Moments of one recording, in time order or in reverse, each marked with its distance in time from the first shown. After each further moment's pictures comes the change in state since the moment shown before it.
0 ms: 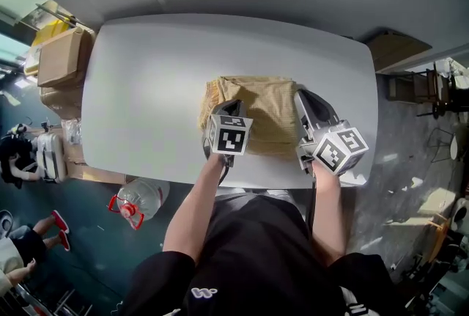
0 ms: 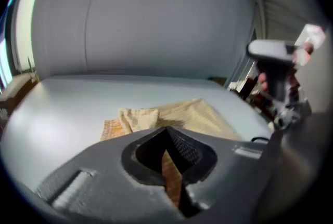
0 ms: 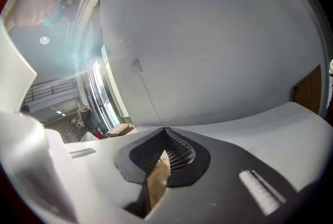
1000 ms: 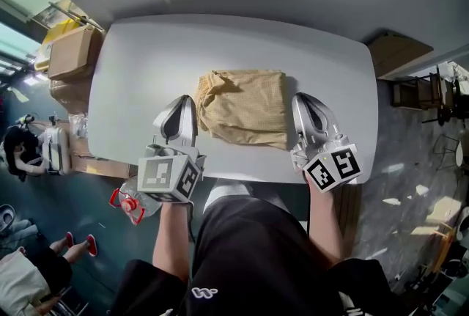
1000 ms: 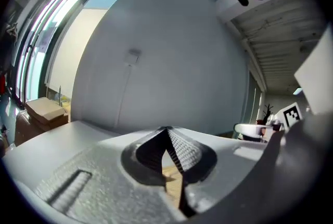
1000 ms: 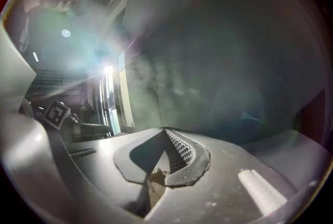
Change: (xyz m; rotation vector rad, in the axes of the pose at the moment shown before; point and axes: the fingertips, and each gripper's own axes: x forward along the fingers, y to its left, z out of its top) left arm -0.224 0.038 0.092 -0.091 -0.640 0.106; right arm -0.042 0.054 0.035 -0.177 -0.190 0.020
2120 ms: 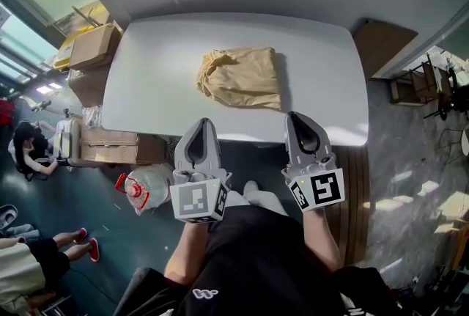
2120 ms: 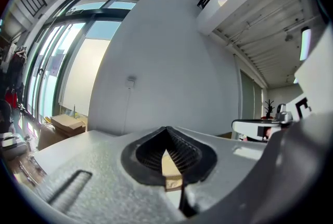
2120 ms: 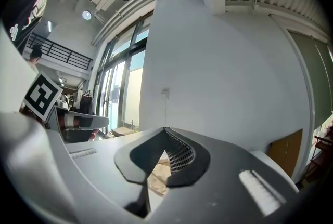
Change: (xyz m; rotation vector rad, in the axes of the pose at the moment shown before) left arm -0.194 -0.114 -0.026 0.103 -0.129 0.076; right arm -0.183 0.129 -0.003 -0.249 -0.097 -0.094
